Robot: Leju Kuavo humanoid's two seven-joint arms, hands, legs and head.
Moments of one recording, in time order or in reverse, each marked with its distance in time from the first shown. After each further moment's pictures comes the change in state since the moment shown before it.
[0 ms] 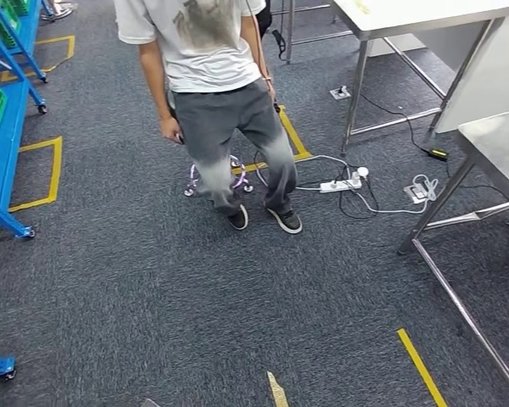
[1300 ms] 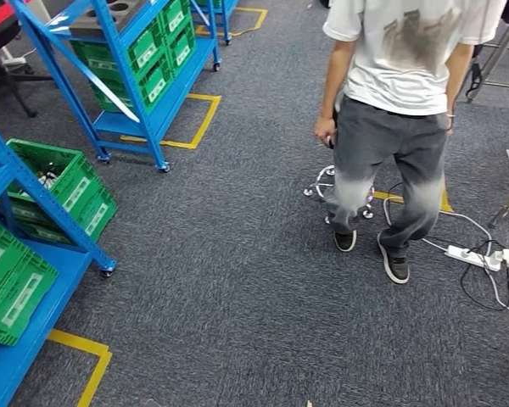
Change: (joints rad) left arm -0.002 -0.004 0.004 0.000 -0.027 -0.001 0.015; right arm -0.005 0.002 -0.005 0.000 0.001 -0.001 -0.002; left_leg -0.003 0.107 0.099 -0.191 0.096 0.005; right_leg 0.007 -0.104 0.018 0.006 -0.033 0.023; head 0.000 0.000
